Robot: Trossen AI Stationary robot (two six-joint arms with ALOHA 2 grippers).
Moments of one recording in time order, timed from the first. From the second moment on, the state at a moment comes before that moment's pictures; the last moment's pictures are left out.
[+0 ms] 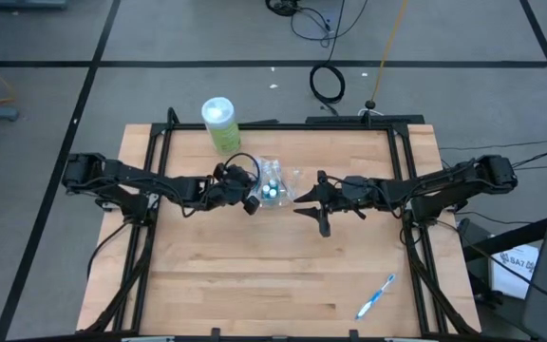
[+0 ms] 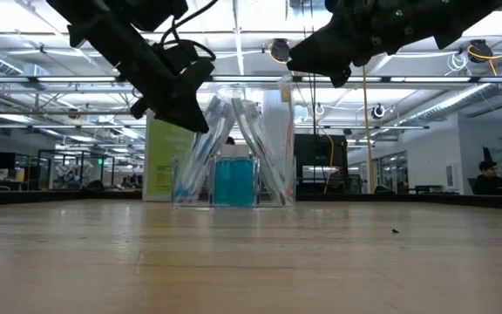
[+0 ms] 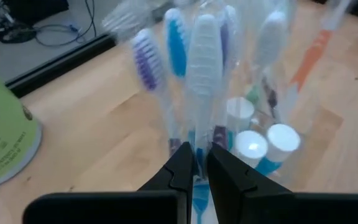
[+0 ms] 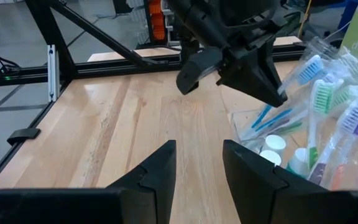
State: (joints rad) left arm -0.01 1.45 0.78 -0.05 -0.57 -0.50; right arm 0.06 1.28 0.67 0.35 0.03 0.12
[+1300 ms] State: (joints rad) left arm 0.00 1.41 0.78 -0.14 -0.47 -0.53; right arm 0.31 1.29 0.67 -0.13 -0.06 0.81
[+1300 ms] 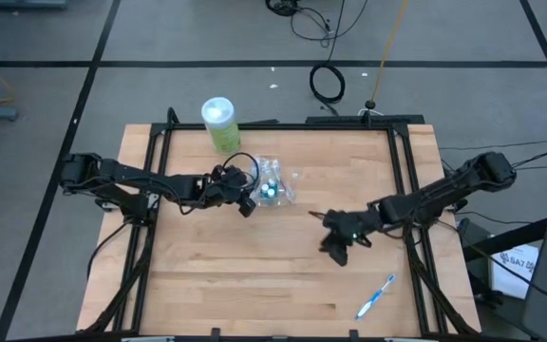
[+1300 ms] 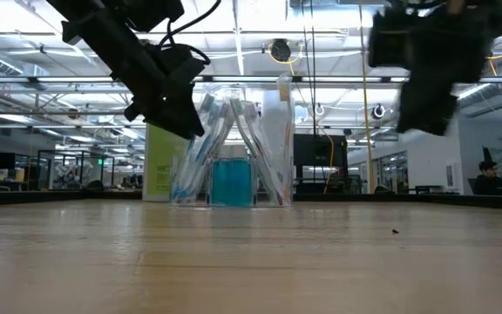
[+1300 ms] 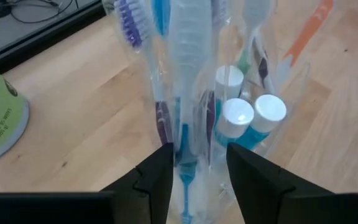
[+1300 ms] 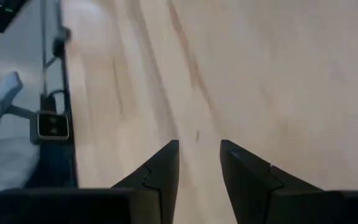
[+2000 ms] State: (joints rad) left arm -0.01 1.31 0.78 -0.24 -0.49 -0.53; right arm 0.74 1.29 0.67 -0.34 -0.23 0.67
